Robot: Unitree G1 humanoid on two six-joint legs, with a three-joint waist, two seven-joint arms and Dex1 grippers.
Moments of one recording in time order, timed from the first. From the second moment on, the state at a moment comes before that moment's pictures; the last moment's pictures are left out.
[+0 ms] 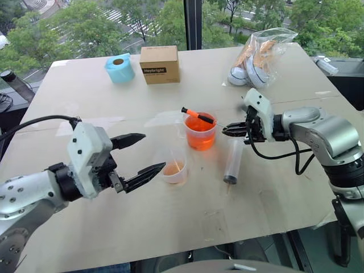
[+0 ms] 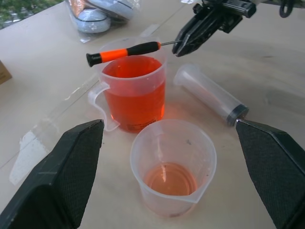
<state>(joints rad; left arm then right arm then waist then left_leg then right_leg) 0.23 0.95 0.62 -0.84 -1.02 0.72 -0.63 -0.77 -0.65 0.25 -0.20 0.47 1.00 0.89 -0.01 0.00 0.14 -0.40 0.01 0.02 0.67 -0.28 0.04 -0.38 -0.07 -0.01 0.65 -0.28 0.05</state>
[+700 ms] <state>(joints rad) -0.35 0.79 0.12 -0.69 -1.07 0.77 -0.39 -0.43 -0.93 -0.19 0.01 0.45 0.93 0.77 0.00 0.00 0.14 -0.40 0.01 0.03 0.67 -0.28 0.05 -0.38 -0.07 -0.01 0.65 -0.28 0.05</state>
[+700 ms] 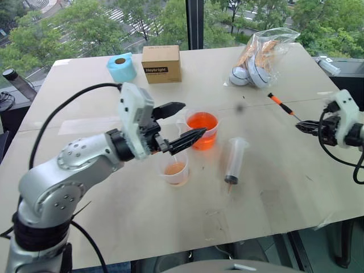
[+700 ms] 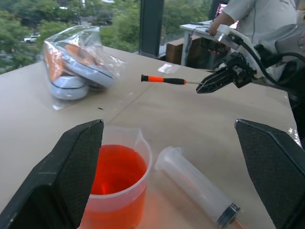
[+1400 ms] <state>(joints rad) -0.29 0.94 0.15 -0.55 -0.86 0.73 -0.72 -0.70 -0.63 -0.15 -0.27 0.69 1.58 0.61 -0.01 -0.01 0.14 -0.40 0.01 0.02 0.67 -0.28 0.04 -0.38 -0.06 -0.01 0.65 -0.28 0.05</state>
